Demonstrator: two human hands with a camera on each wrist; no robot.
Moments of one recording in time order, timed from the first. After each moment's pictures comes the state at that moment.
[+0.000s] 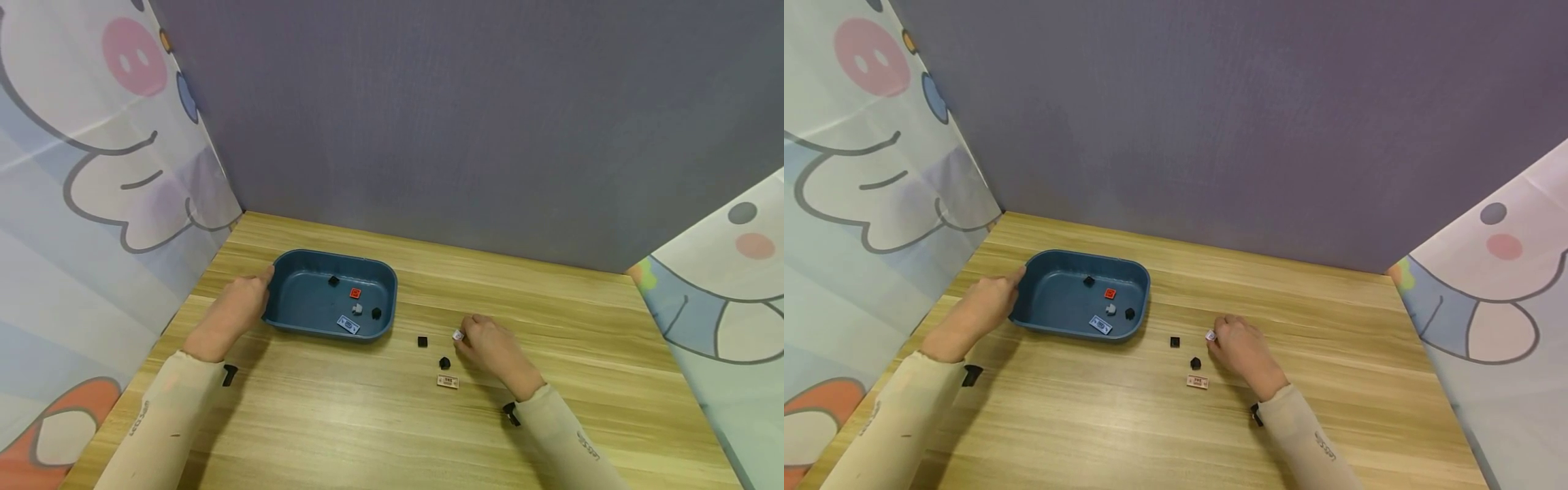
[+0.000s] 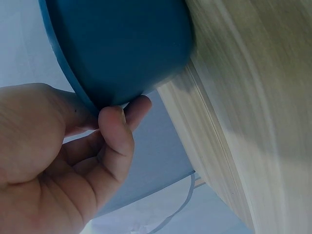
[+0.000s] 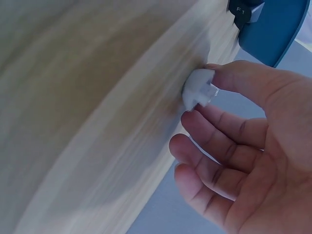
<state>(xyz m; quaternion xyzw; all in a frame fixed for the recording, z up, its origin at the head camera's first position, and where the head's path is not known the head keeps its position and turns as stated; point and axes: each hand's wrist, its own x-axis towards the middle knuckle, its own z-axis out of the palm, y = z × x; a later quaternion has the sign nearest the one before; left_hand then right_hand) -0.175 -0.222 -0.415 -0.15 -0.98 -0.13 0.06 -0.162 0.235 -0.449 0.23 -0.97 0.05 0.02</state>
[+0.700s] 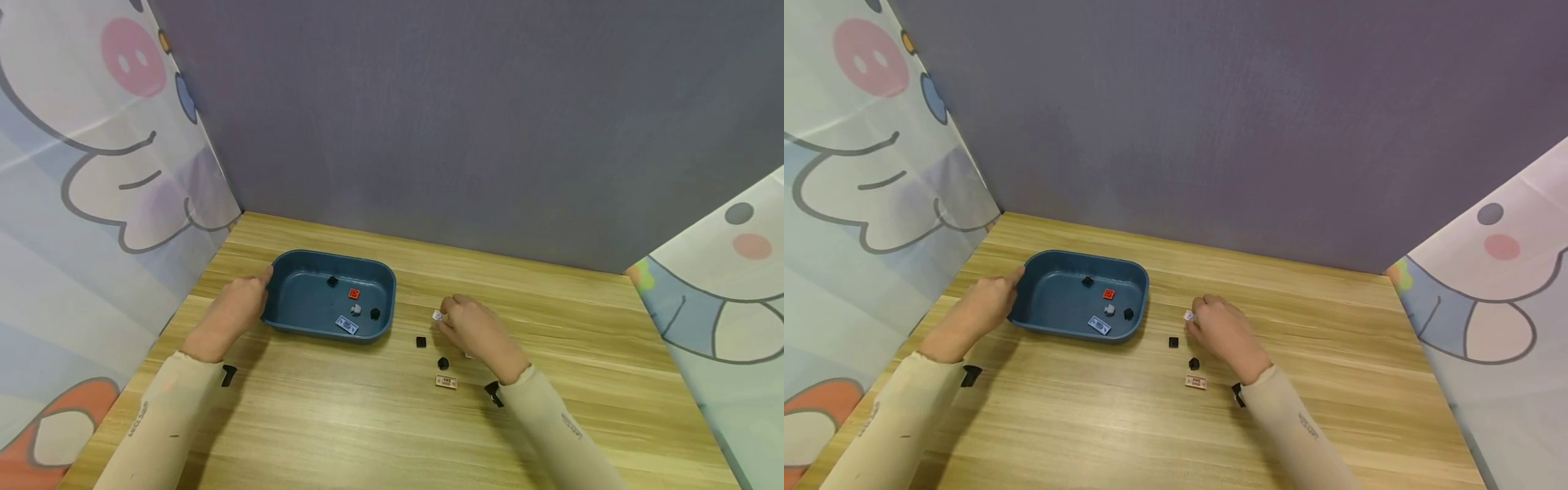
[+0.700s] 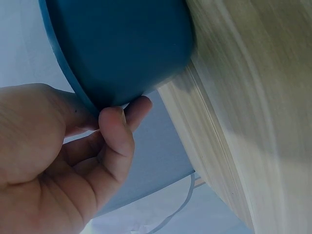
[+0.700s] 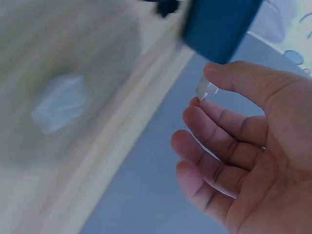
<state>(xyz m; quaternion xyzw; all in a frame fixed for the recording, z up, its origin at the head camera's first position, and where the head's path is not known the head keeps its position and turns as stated) -0.175 -0.222 -0.415 -0.14 -0.98 -0.14 0.06 -0.176 0.199 -0.413 0.28 -0.96 0.06 0.04</state>
